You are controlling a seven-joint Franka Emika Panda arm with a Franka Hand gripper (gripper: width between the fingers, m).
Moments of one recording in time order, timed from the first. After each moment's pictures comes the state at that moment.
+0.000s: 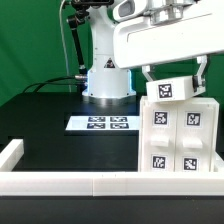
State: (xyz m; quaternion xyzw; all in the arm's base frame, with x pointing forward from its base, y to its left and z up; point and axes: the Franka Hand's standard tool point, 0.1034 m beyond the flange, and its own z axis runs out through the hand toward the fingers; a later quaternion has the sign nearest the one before) arm 0.605 0.078 0.151 -0.94 0.32 -0.11 0.09
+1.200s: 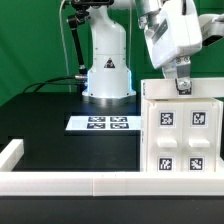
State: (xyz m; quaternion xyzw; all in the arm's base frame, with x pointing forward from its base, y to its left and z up) arm 0.604 0.081 0.150 -0.70 0.70 -0.03 0.16
